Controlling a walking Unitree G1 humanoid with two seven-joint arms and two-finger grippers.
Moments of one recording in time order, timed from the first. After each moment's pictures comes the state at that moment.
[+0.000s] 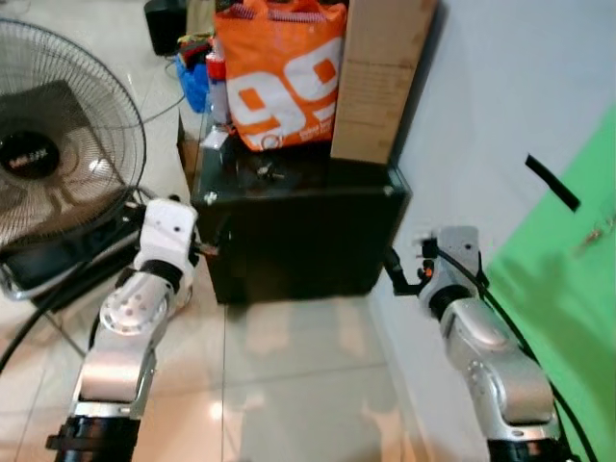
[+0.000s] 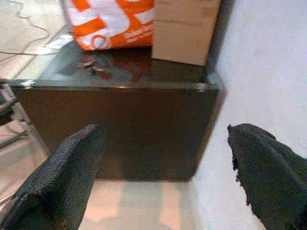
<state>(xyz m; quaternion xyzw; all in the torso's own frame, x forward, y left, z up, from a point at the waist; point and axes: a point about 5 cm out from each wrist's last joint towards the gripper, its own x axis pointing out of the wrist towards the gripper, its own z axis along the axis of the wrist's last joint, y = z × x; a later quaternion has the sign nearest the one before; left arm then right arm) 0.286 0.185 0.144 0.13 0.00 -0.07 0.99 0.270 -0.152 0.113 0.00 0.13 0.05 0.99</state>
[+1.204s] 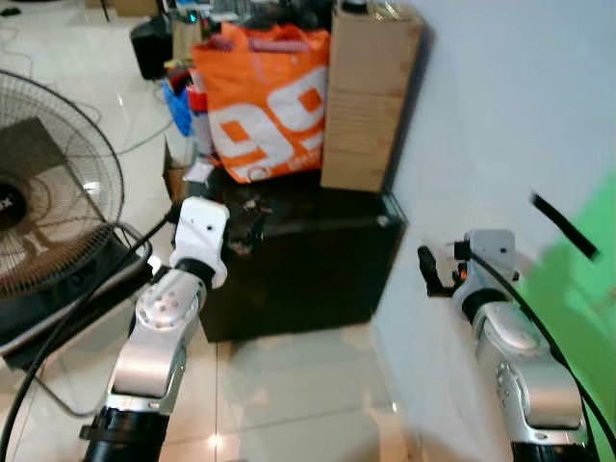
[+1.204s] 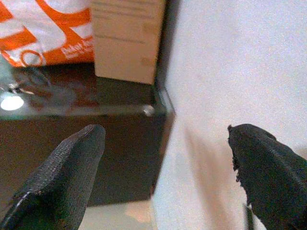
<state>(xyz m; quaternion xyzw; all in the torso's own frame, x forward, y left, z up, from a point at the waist) 0.291 0.158 0.142 0.10 0.00 -0.11 0.99 0.268 -0.178 0.113 -0.02 0.13 0.00 0.99</state>
